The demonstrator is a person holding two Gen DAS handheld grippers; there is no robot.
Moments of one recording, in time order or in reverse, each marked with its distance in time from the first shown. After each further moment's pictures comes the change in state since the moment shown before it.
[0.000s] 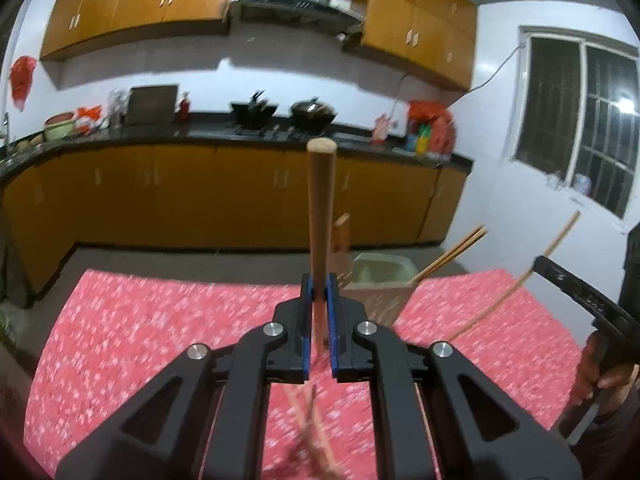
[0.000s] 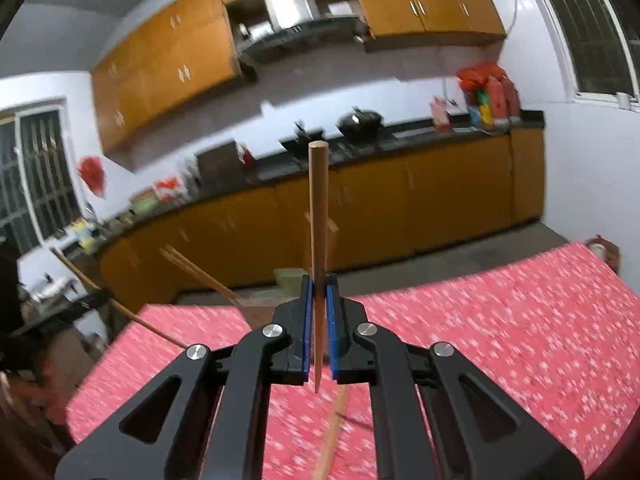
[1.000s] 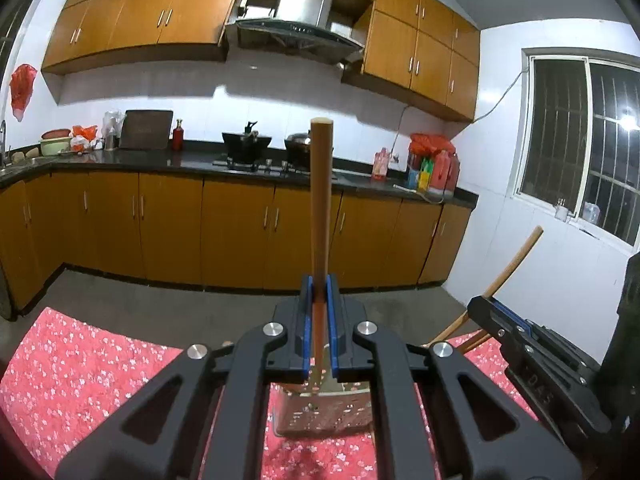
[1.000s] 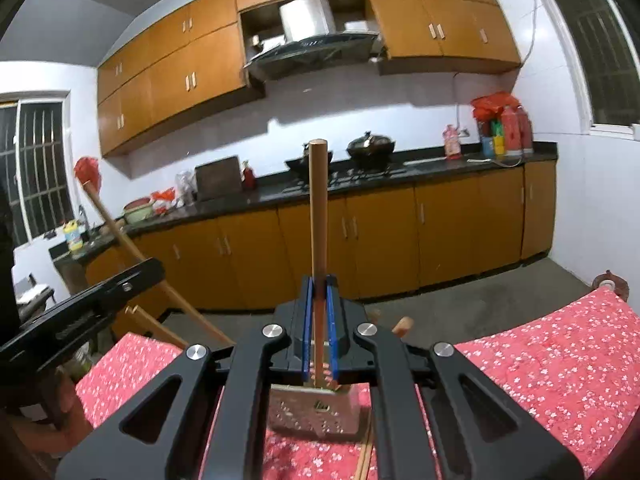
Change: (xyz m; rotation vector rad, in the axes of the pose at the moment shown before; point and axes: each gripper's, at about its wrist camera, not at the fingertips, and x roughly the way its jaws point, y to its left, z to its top) left arm 0.107 -0.041 0.037 -0.029 -0.107 0.026; right arm 0.094 0.024 0.001 -0.077 -0.039 -0.045
